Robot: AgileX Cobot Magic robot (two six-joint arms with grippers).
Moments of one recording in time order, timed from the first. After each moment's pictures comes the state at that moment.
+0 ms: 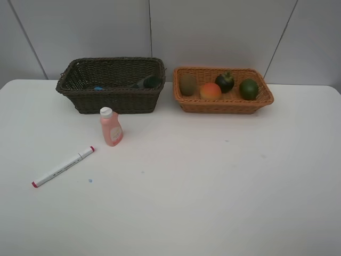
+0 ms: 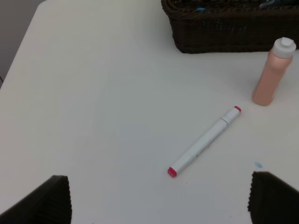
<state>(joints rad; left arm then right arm) -0.01 -0.01 -0.50 0.06 1.06 -0.01 -0.04 0.00 -0.52 -0.05 1.06 -0.02</state>
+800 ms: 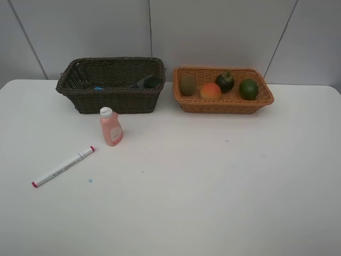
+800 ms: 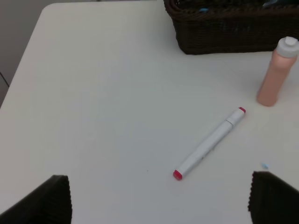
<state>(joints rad) -0.01 -0.01 -0.52 0.07 1.05 0.01 -0.04 0.00 -0.52 -0.05 1.06 -0.02</state>
